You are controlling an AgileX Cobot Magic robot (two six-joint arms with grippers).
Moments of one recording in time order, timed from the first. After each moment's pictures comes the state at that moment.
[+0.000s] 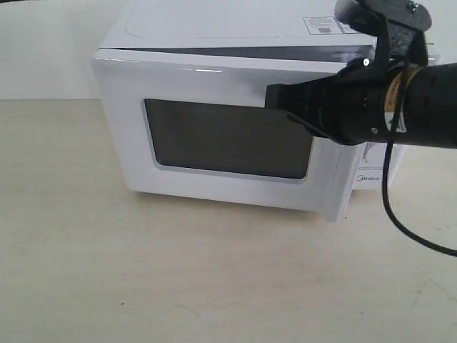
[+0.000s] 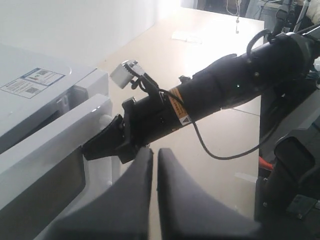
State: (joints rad) left arm -0.30 1.00 -1.05 -1.18 1.00 1.19; right arm 0.57 1.33 -0.78 -0.66 0.04 1.09
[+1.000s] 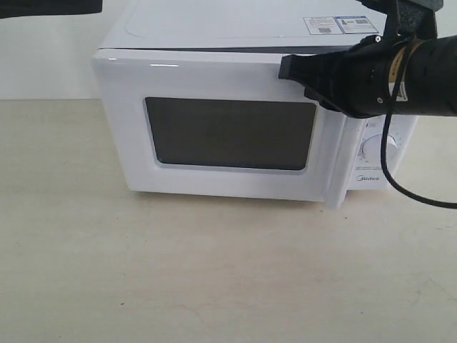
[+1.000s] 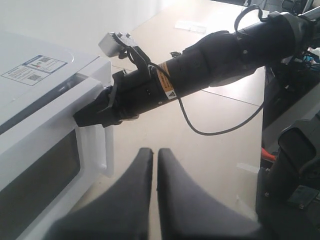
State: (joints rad) left arm -0.30 1.00 -1.05 -1.14 1.01 1.16; right arm 0.49 1.37 -0.86 -0.69 0.08 1.12
